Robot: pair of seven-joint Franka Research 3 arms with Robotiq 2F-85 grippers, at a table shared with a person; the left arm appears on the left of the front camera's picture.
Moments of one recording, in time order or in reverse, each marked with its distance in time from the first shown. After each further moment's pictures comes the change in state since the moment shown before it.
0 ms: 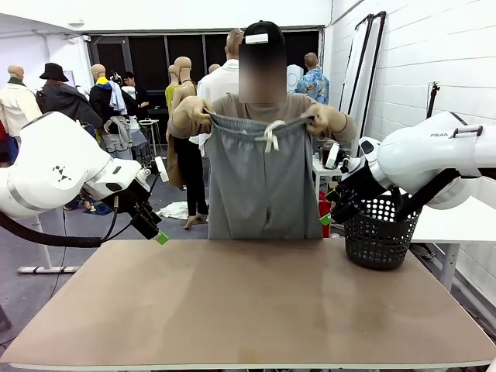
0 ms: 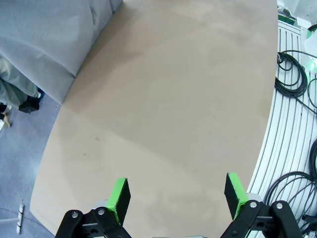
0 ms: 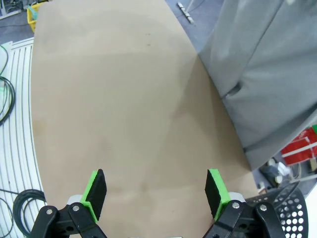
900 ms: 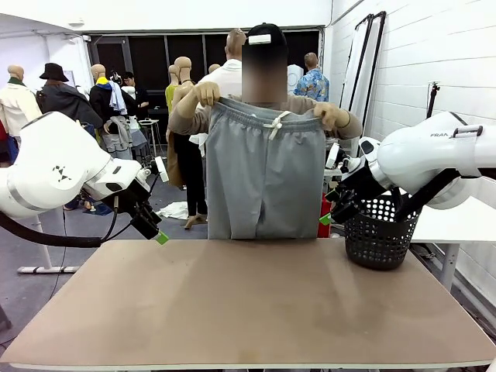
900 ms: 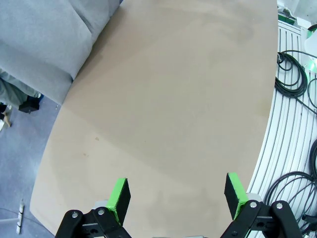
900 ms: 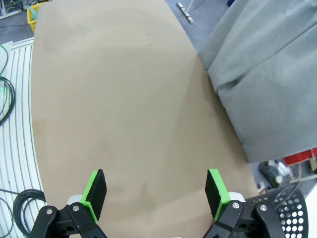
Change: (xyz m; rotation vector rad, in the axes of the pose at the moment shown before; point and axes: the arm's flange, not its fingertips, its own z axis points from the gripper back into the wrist) left arm 0.000 0.000 0.000 0.000 0.000 0.000; right arm 0.000 0.000 0.000 0.000 0.000 0.000
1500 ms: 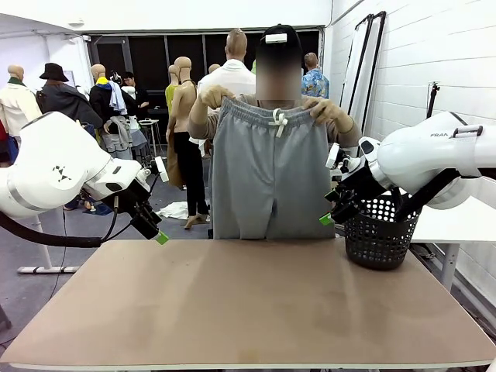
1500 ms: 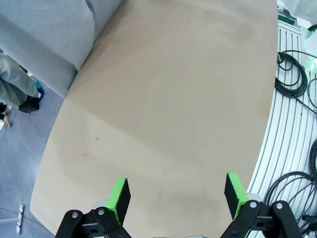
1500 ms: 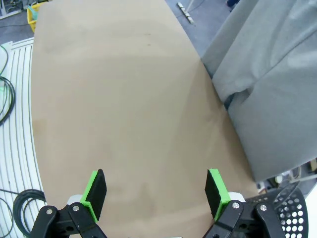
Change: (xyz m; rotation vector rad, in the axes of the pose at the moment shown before) left arm 0.000 0.000 0.000 0.000 0.000 0.000; right arm 0.000 0.000 0.000 0.000 0.000 0.000
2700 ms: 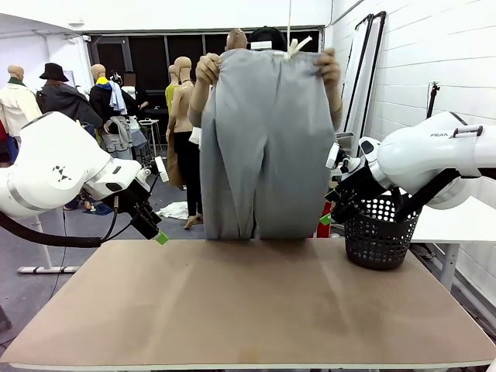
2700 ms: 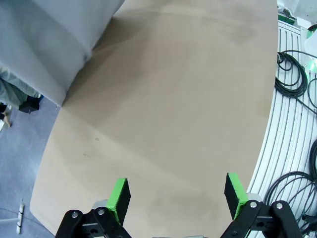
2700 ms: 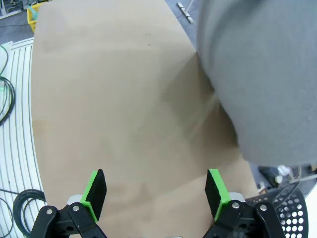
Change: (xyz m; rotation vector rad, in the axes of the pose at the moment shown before) left arm 0.000 0.000 0.000 0.000 0.000 0.000; right arm 0.000 0.000 0.000 0.000 0.000 0.000
